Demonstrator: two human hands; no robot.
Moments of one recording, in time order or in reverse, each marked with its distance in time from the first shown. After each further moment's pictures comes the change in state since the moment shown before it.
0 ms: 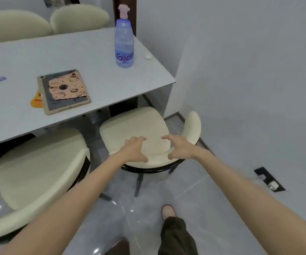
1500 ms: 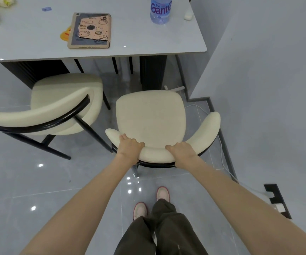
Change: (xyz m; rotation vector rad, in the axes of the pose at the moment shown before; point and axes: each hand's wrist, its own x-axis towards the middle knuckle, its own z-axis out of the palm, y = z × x) left_hand -0.032 0.080 0.176 0.614 -0.009 -0.384; right_hand -0.038 0.139 0.059 -0.888 -0.127 -0.397
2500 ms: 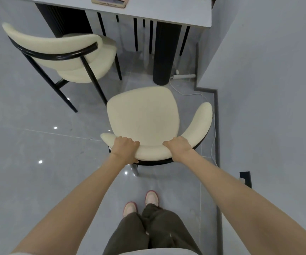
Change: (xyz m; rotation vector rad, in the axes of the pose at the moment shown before) left_hand -0.166 0.229 0.046 -0.165 0.047 -0.196; right_hand -0.178 0.054 0.125 -0.177 -0.013 -0.237
